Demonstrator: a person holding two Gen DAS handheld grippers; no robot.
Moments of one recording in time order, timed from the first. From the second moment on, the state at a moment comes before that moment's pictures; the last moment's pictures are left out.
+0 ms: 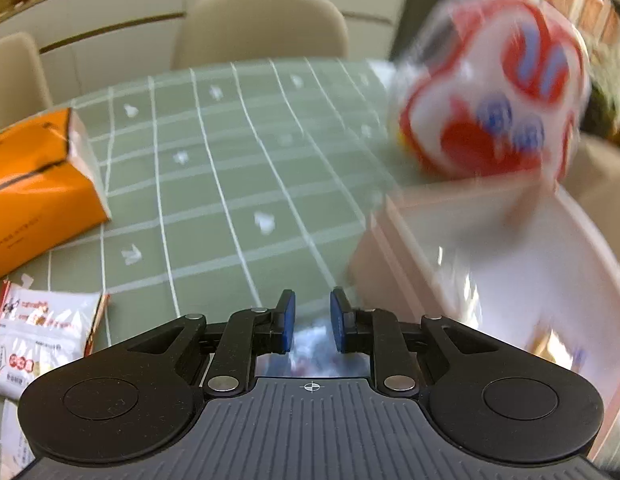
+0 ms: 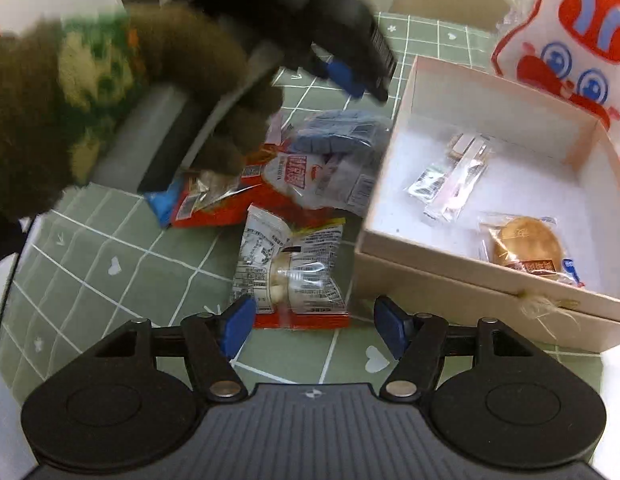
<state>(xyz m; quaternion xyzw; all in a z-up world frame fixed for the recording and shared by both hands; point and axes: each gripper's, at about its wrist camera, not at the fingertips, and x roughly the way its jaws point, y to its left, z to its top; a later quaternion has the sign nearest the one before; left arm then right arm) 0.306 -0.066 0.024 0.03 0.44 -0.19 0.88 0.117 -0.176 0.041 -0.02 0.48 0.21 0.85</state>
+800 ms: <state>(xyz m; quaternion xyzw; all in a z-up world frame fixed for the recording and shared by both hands) 0.110 0.000 0.036 -0.01 0.44 -0.13 0.89 0.088 -0.193 0.057 -0.01 0.45 0.29 0.84</state>
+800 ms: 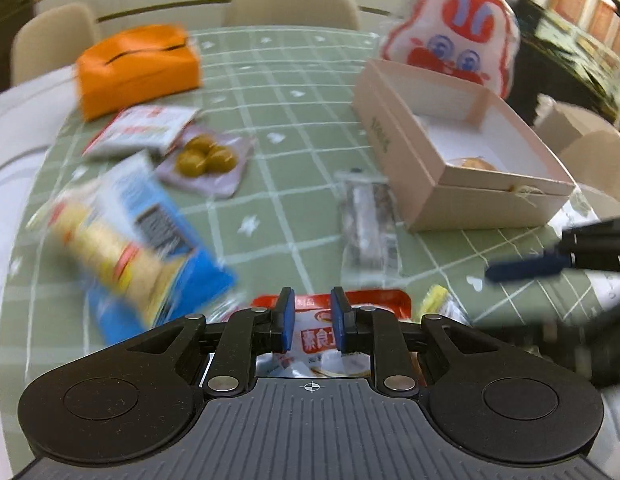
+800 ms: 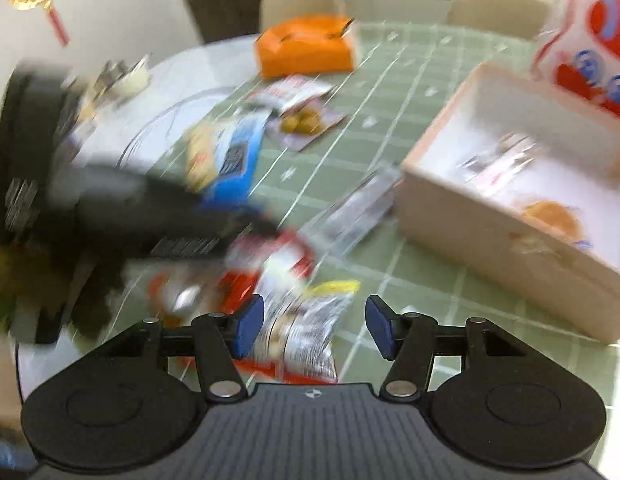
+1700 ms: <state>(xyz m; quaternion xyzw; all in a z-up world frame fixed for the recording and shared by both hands) 0.016 -0.034 0.036 -0.01 0.47 -0.13 0.88 0.084 -0.204 0.035 -0.06 0.48 0.21 0.85</state>
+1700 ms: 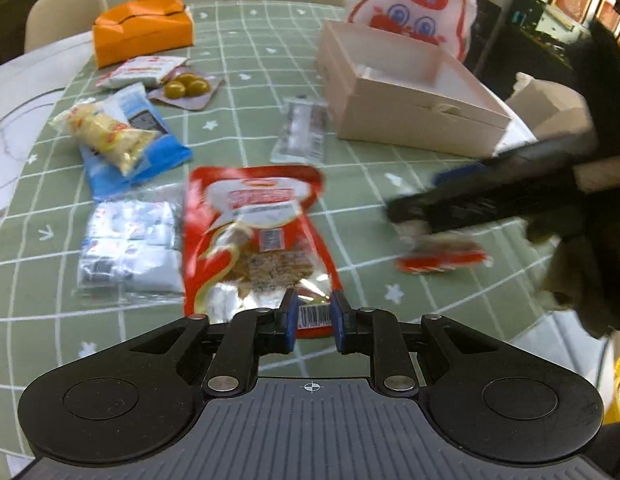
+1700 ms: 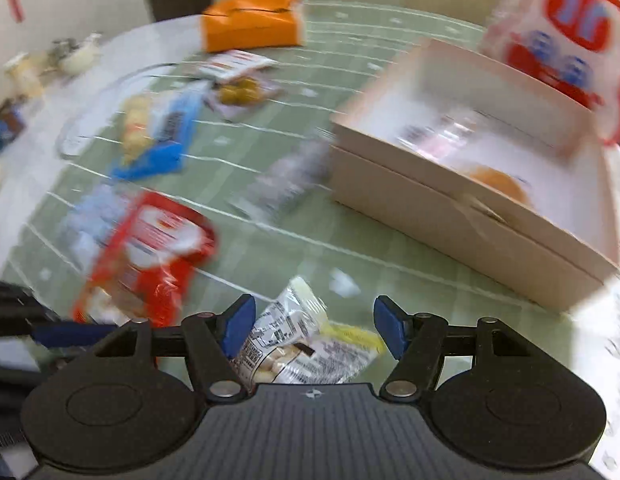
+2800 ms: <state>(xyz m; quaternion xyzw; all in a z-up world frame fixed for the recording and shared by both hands) 0.049 0.037 0.051 -0.17 0.43 -0.10 0.88 0.025 -0.204 0.060 -0.01 0.41 0.26 0.87</state>
